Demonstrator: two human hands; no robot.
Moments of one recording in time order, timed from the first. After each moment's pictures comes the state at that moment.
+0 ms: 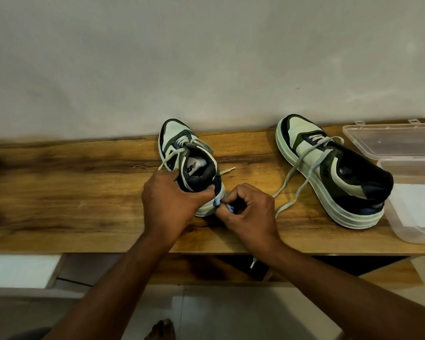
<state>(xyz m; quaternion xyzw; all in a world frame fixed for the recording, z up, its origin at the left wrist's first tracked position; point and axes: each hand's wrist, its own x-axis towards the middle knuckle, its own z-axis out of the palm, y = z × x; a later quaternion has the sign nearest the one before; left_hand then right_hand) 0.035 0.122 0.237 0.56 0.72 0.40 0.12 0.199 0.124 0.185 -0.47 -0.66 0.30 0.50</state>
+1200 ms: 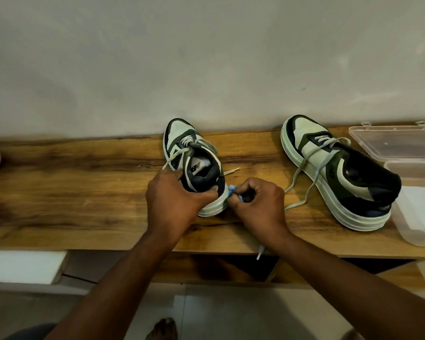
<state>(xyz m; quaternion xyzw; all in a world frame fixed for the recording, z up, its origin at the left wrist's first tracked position) 0.031 0.122 0.237 0.56 0.71 0.41 0.12 0.202 0.142 0.187 -0.53 -0.64 0.28 0.48</state>
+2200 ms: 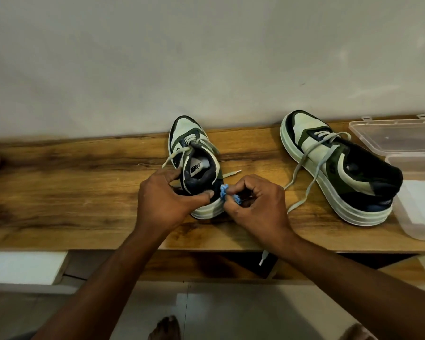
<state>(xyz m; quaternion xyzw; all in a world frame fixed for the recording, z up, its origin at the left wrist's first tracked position) 0.005 0.118 0.233 0.59 0.69 0.38 0.19 0.205 0.132 0.195 -0.45 -0.68 0.28 0.51</state>
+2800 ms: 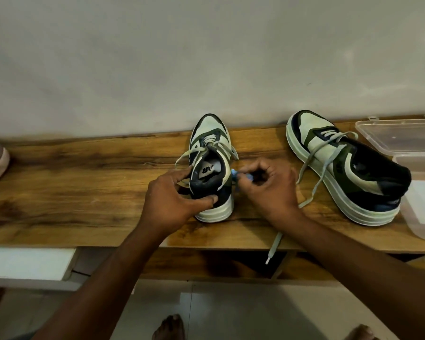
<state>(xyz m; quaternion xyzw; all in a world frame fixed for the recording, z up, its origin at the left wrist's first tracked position) -0.006 0.116 0.231 0.60 0.66 0.37 0.27 0.209 0.158 0.203 -0.49 -0.64 0.29 0.51</state>
